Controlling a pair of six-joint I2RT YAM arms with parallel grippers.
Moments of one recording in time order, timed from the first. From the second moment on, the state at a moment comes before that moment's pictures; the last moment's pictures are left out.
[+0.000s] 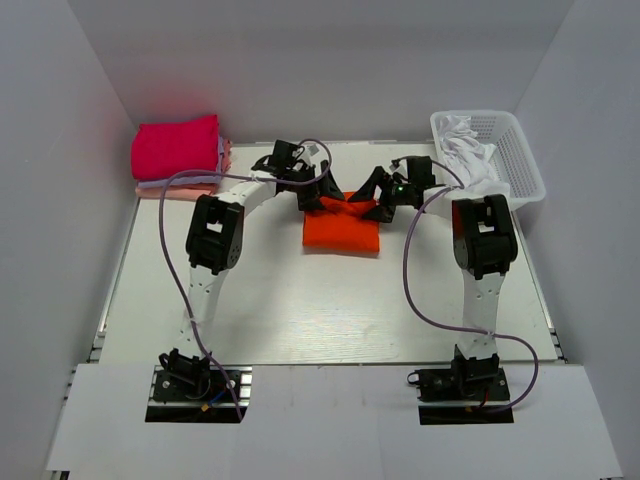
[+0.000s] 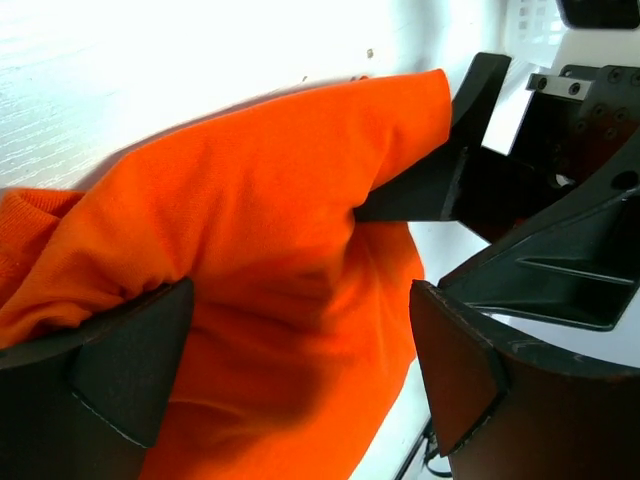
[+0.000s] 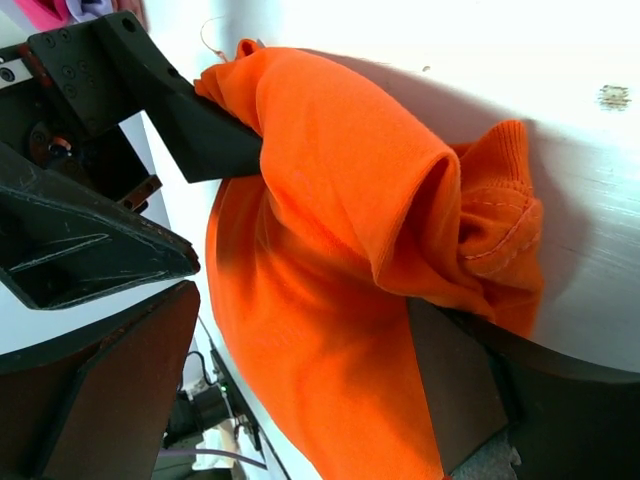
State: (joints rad) left arm -0.37 2.42 1.93 -0.33 0.69 -0.57; right arm 0.20 2.18 1.43 -0.03 -0.78 0.75
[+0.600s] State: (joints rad) left arm -0.38 2.15 1.89 -0.44 0.56 -0.43; right arm 0.21 1.87 1.46 -0.20 -0.77 0.59
